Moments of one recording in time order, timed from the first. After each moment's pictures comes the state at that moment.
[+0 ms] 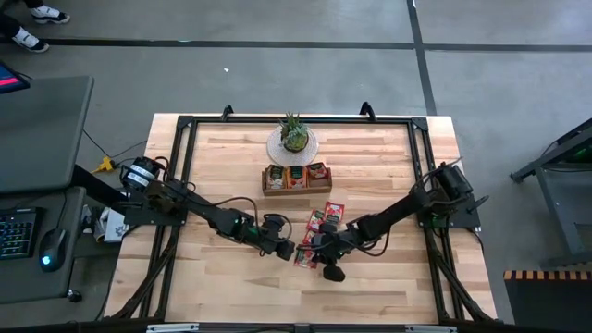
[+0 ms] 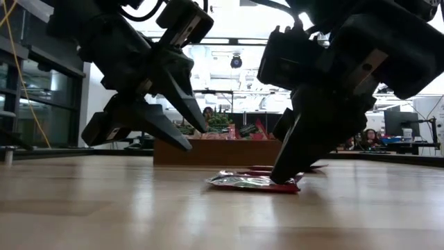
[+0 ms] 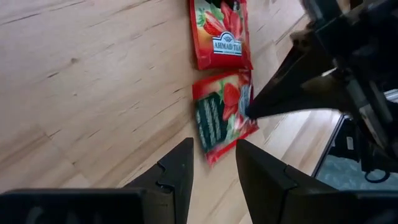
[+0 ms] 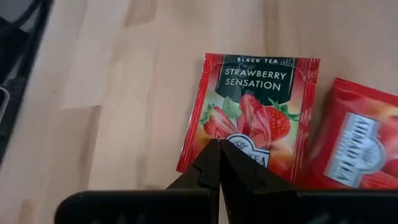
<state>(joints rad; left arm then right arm) -0.39 1.76 0.89 0.13 -0.16 -1.44 0.39 1.92 0.90 0.16 0.00 0.47</state>
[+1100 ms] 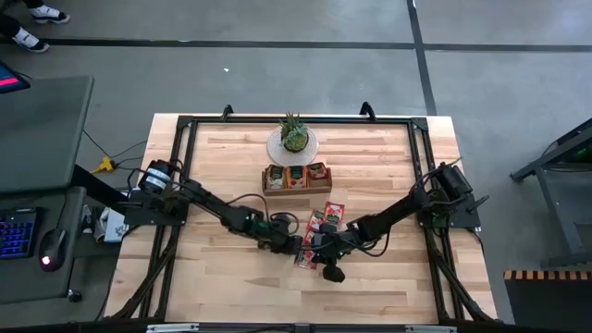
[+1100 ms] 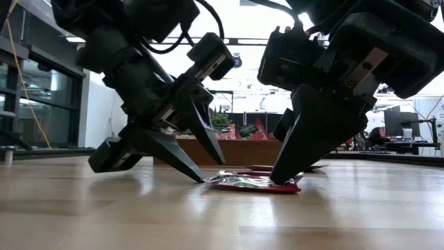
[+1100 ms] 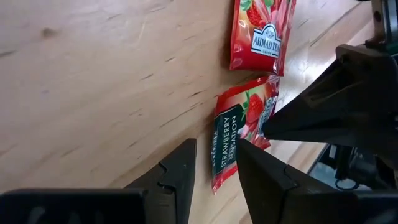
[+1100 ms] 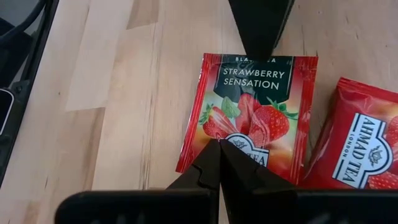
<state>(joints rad) -0.29 1.89 0.92 0.23 0.02 -1.59 0.39 1.94 0.89 0.18 -0.01 0.48</state>
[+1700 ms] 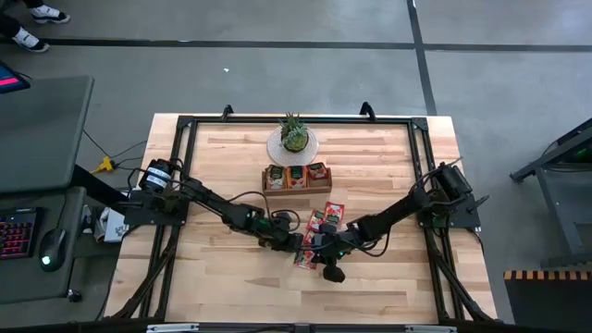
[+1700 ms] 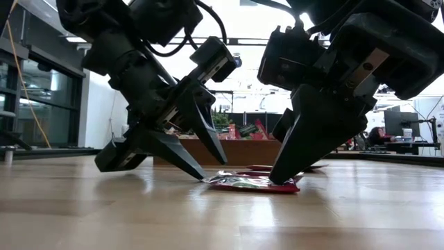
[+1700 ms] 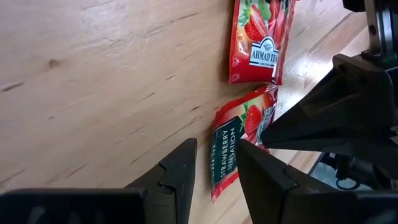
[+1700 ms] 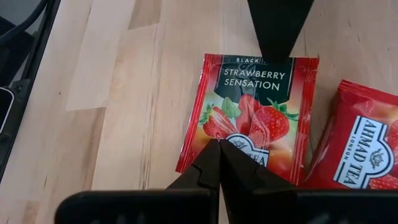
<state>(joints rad) -0.27 1.90 0.92 0.22 0.05 -1.56 0.39 1.94 0.89 0.19 -0.01 0.47</state>
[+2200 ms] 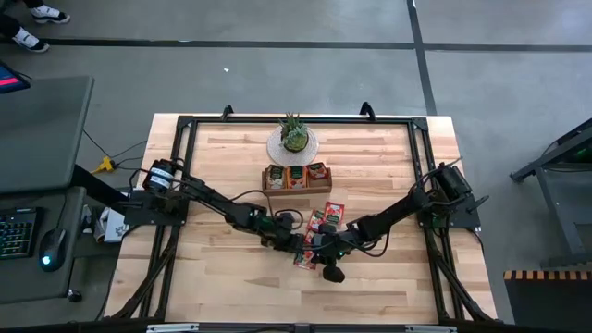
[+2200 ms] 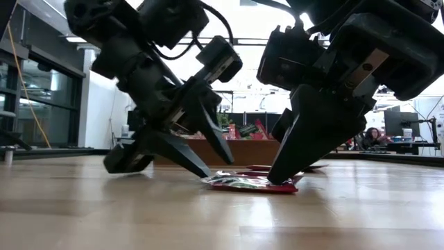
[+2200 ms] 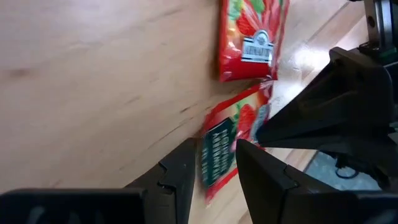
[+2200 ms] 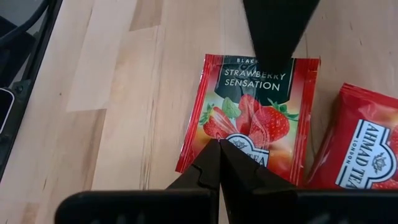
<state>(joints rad) -0.27 1.94 0.94 0.23 0.12 -1.53 0.39 1.94 0.89 0.20 0.00 0.47</state>
